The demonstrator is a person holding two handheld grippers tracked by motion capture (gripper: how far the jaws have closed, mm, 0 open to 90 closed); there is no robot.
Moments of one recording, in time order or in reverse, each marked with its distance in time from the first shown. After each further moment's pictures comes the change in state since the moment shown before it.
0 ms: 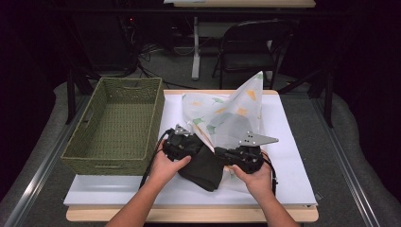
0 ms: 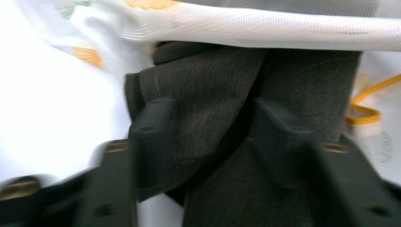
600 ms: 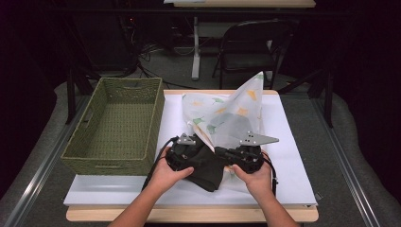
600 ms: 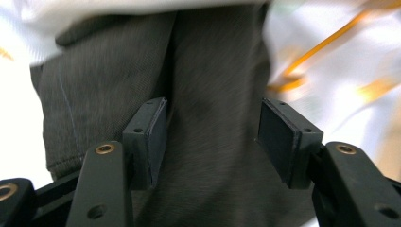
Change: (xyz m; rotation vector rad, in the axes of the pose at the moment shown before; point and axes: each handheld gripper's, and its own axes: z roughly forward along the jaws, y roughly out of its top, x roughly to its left) left arm -0.020 -0.015 0.005 0.054 -0.070 0.079; right arm -0.001 0.000 0.000 -0.009 0.004 0.012
